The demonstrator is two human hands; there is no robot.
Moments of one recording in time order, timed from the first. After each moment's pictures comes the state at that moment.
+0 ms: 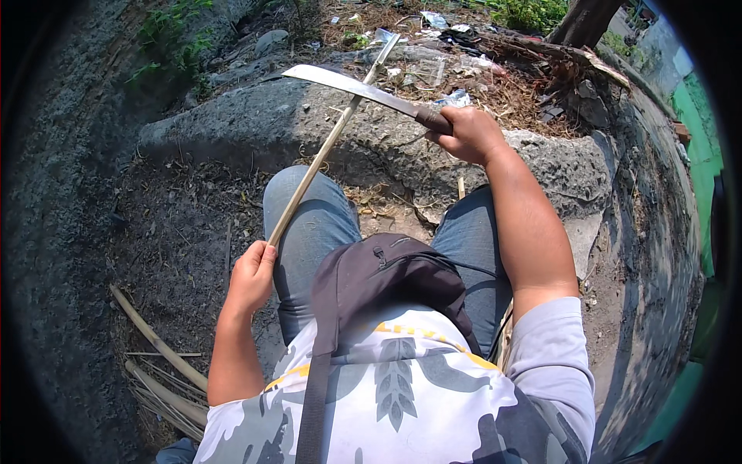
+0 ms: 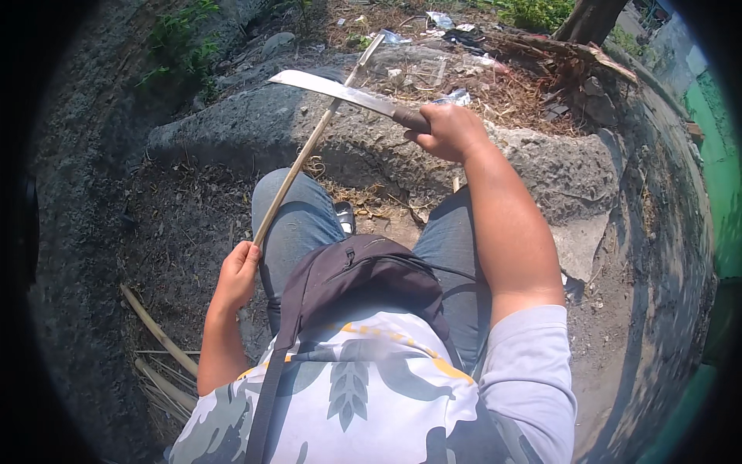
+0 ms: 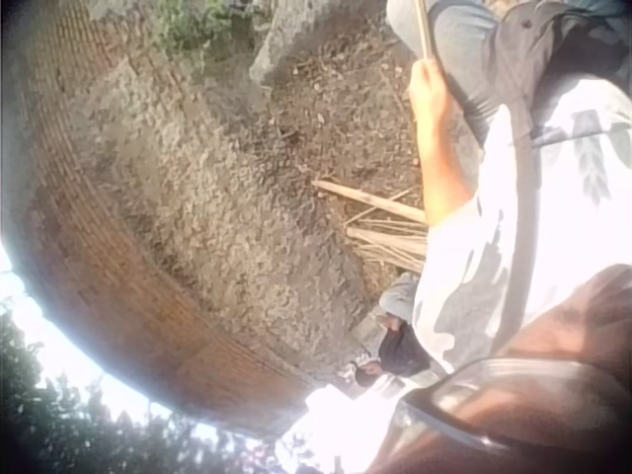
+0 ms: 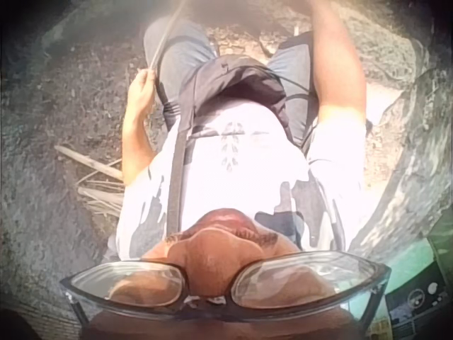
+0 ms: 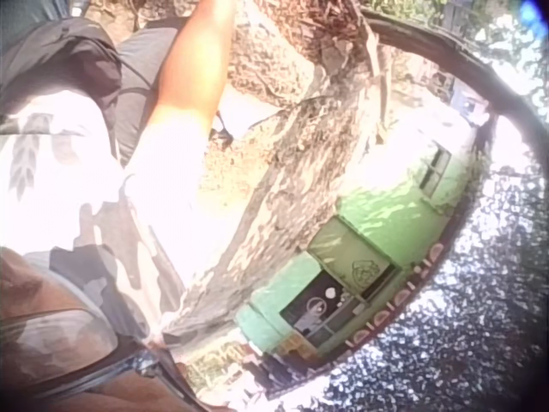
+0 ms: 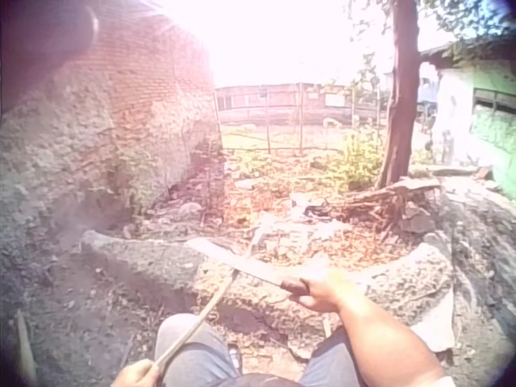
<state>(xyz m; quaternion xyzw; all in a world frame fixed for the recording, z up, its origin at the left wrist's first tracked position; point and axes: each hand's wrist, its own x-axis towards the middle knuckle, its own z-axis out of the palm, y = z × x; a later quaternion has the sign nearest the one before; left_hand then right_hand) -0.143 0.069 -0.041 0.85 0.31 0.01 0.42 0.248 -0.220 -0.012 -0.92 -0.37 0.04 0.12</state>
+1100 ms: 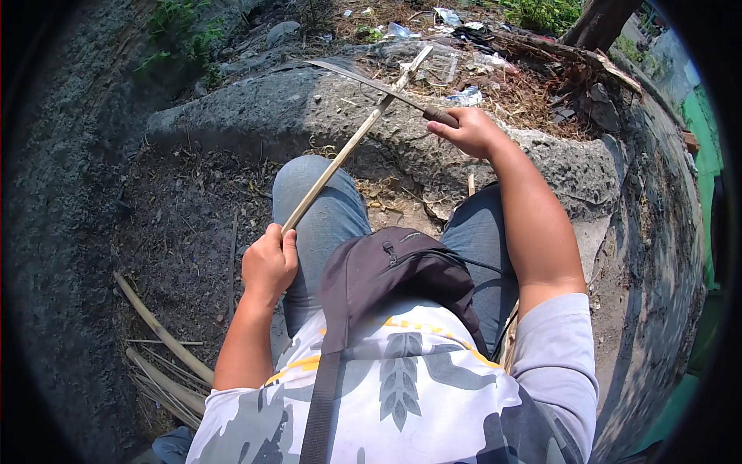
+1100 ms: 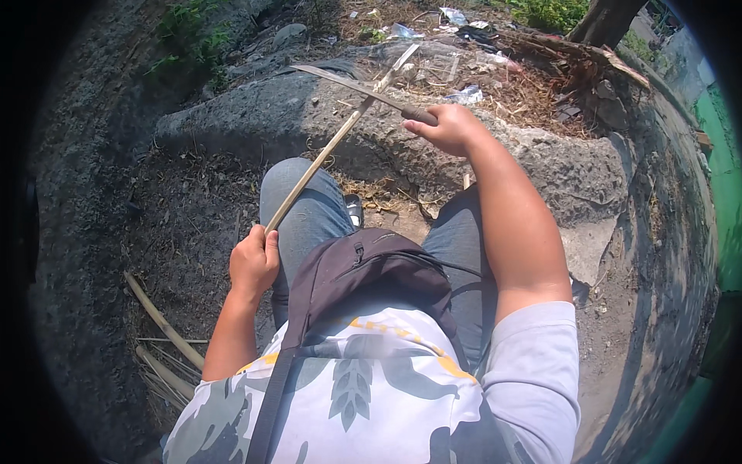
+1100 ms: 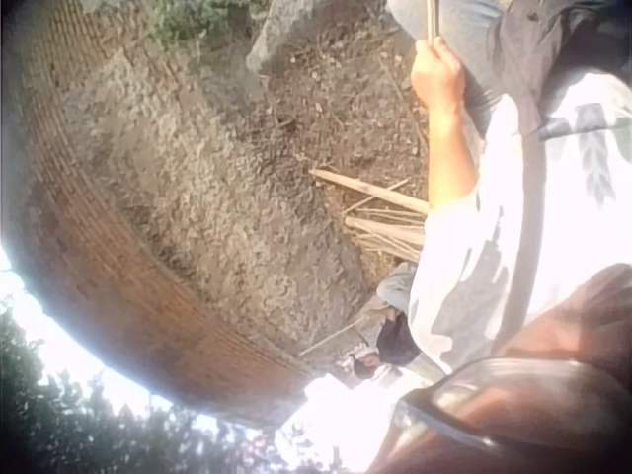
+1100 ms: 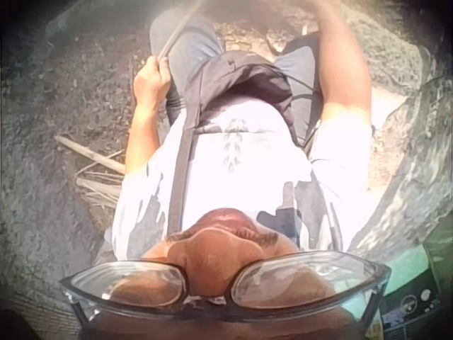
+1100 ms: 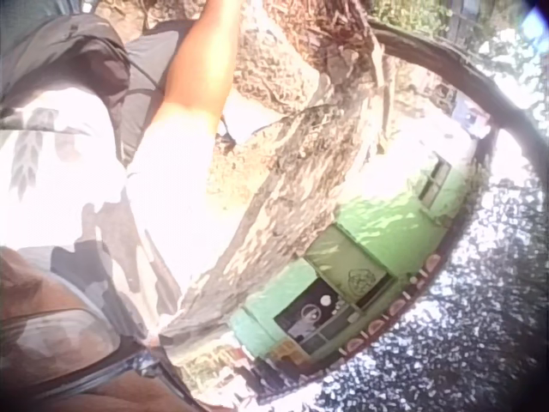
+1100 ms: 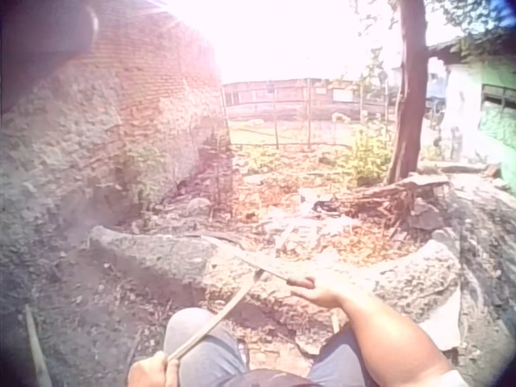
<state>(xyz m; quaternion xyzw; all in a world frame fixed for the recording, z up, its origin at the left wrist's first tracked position) -0.120 0.041 -0.038 0.95 0.26 0.09 0.16 0.258 -0.212 -0.029 -0.90 -0.30 0.23 0.23</state>
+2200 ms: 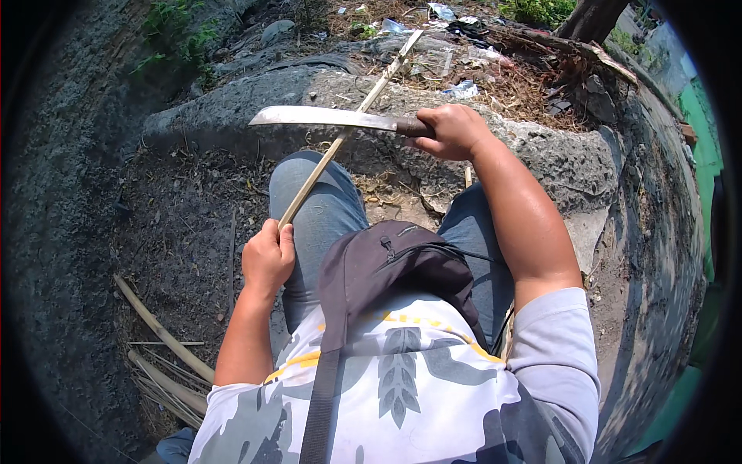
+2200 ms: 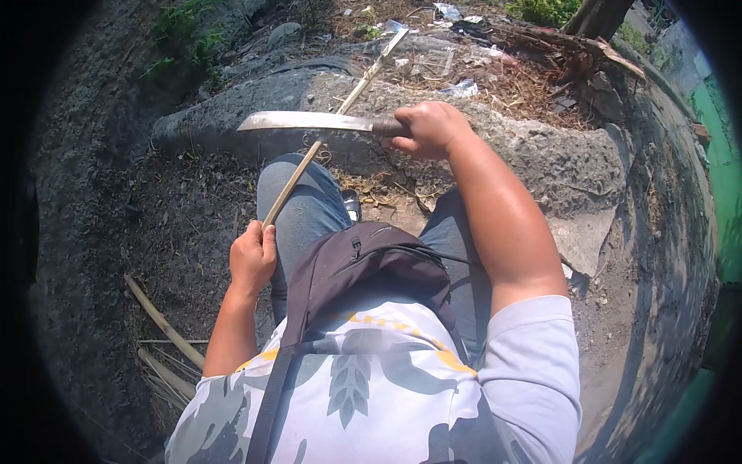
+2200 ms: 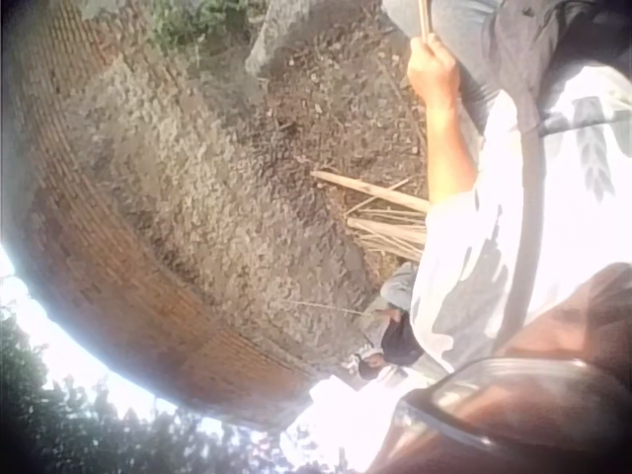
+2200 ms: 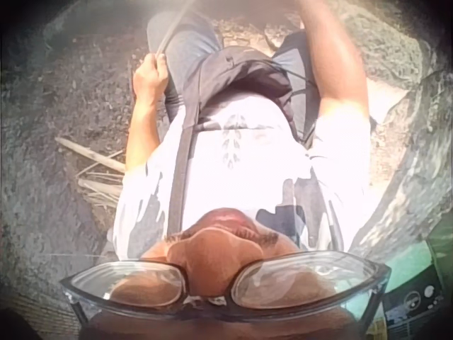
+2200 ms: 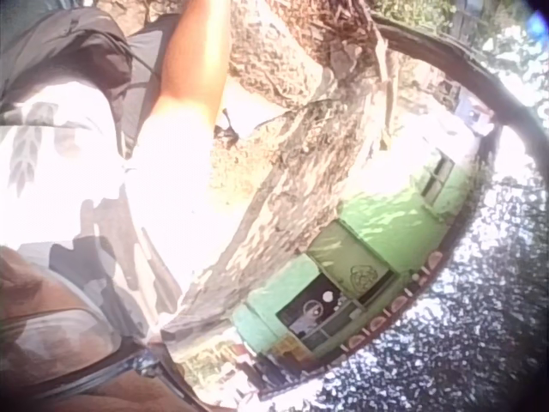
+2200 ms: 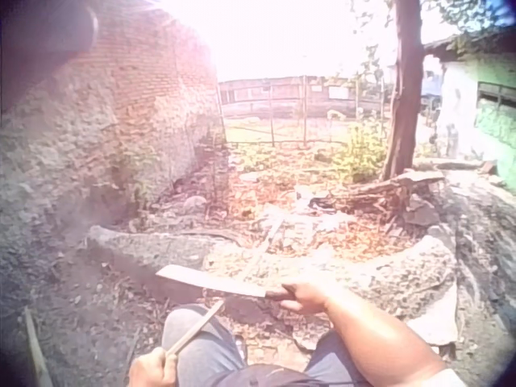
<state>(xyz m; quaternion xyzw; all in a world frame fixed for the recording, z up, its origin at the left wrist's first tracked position) -0.126 0.039 -0.044 0.93 0.27 0.11 0.20 0.225 -0.191 -0.023 -0.86 -0.50 0.02 0.11</state>
